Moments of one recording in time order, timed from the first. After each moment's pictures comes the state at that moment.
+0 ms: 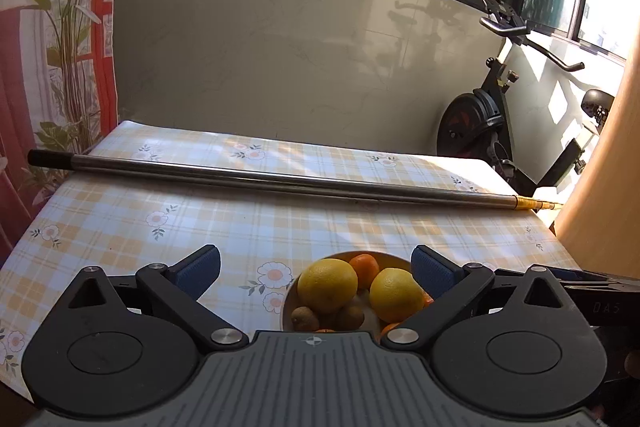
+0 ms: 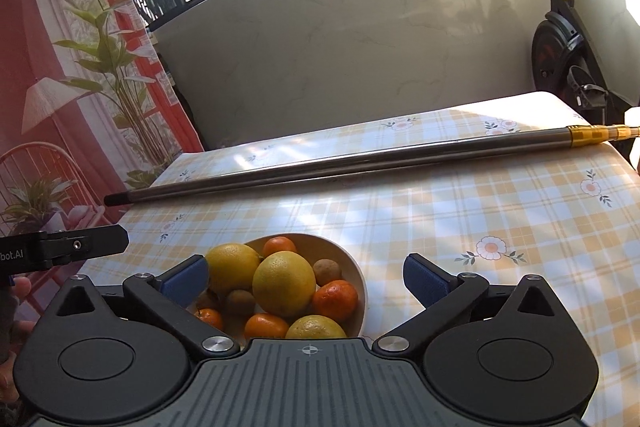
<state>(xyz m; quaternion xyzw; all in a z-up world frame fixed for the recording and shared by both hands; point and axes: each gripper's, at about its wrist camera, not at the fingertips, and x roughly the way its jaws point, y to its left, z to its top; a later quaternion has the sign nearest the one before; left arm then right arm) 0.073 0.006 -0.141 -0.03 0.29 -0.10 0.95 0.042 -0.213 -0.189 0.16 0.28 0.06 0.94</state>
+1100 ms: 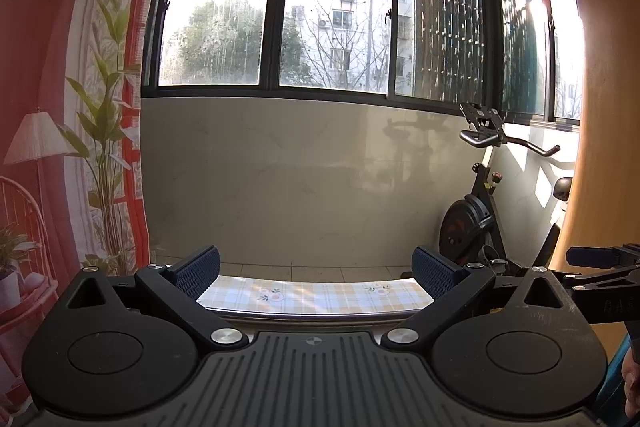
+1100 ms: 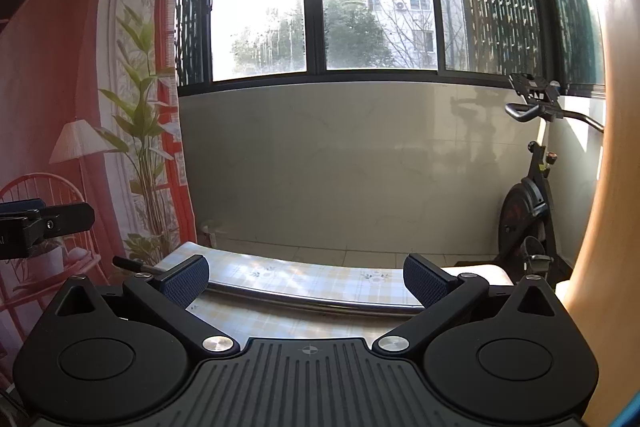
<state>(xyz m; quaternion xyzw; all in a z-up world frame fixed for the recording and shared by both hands) -0.031 -0.011 -0.006 0.00 0.12 -0.07 0.99 -0.073 -0.168 -0.001 0.03 0.14 0.01 0.99</state>
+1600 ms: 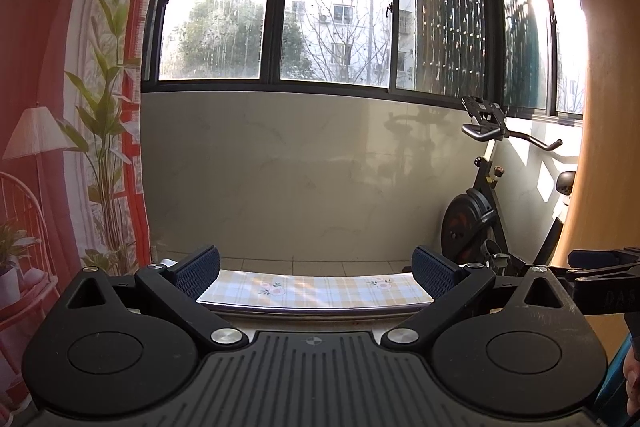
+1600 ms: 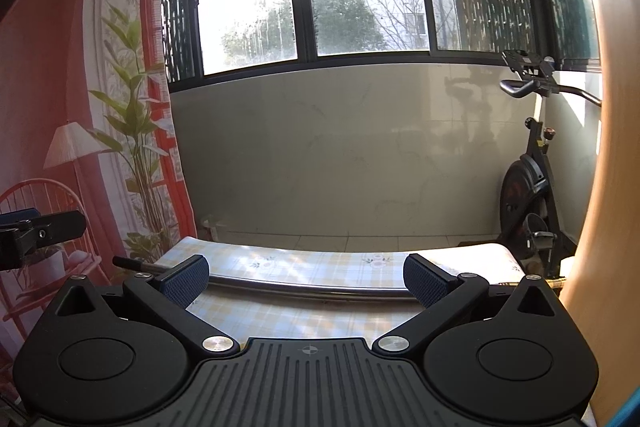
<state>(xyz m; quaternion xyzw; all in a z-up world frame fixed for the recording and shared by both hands) -0.028 -0.004 -0.009 0.00 0.13 -0.07 0.99 -0.061 -0.177 -0.015 0.06 0.16 0.00 0.99</state>
